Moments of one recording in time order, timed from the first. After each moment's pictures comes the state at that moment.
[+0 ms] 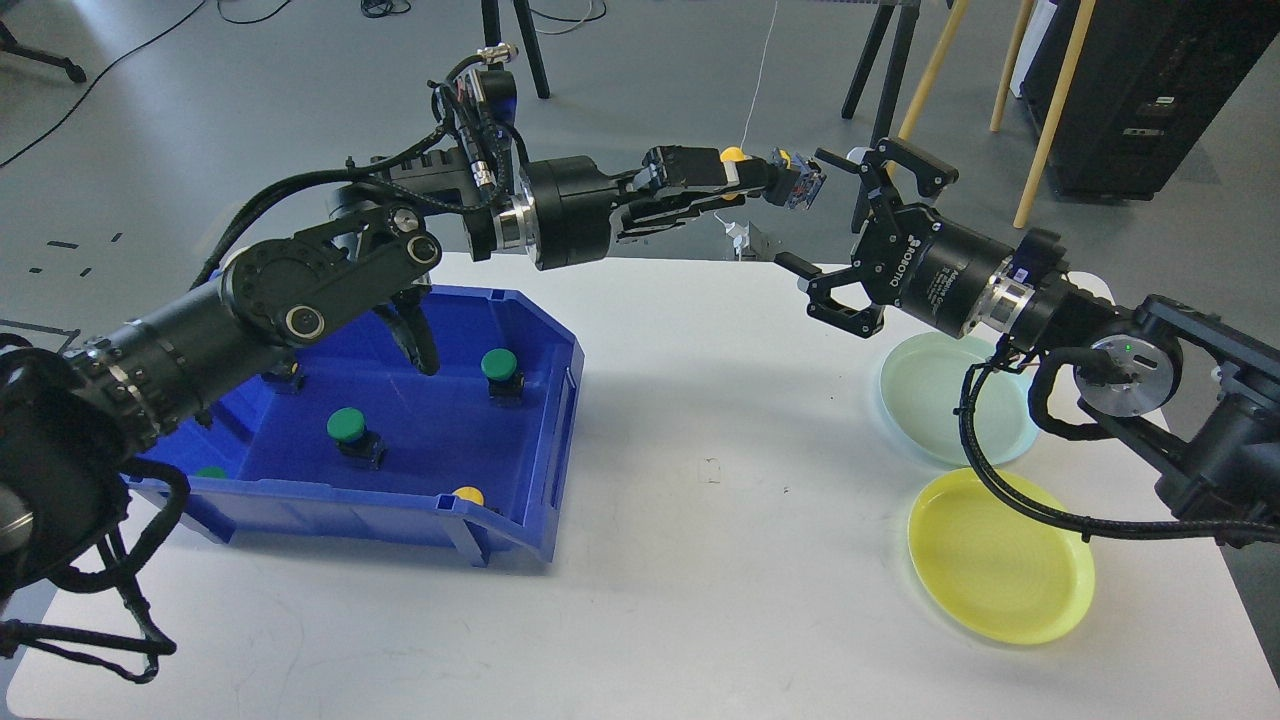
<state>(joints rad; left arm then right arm) -1.13 0.19 -0.35 -0.81 0.99 -0.49 -0.49 0.80 -0.54 0.53 1.13 0.03 0.49 0.05</state>
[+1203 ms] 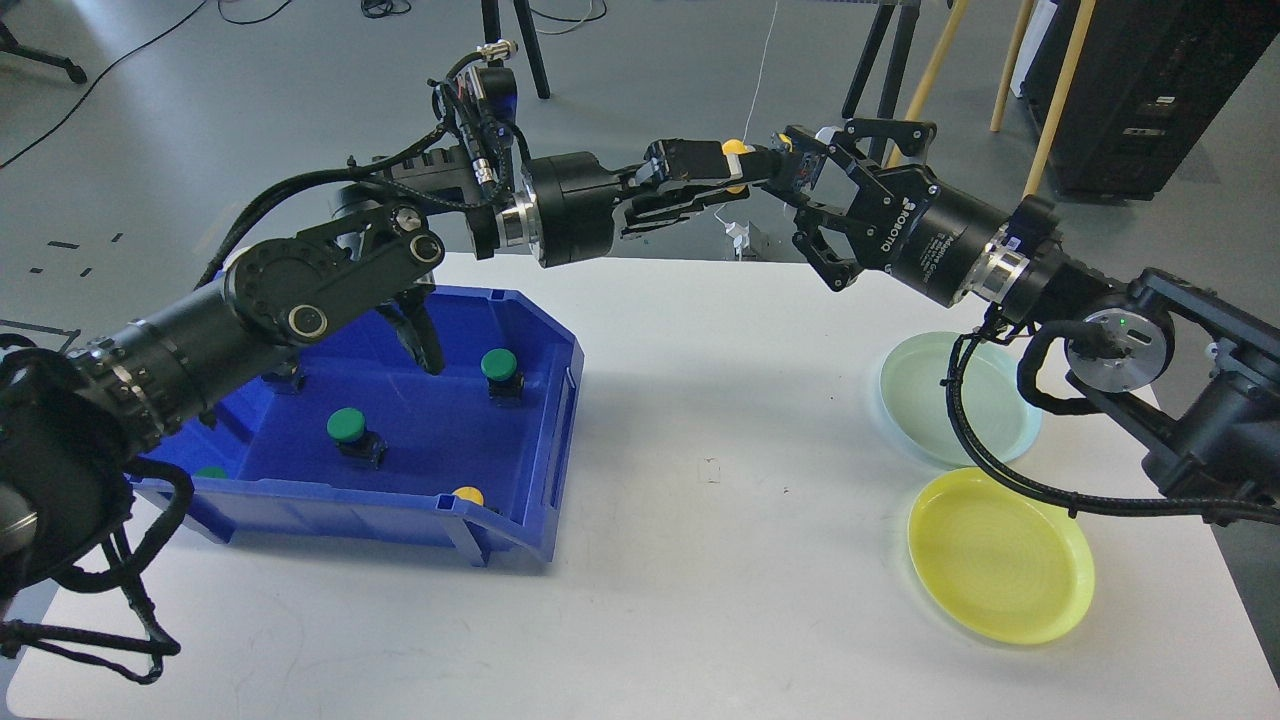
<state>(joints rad) -1.13 0.19 -0.35 -0.81 0.97 -0.49 -0.49 0.83 -0.51 0.56 1.14 0.03 0.49 0.07</state>
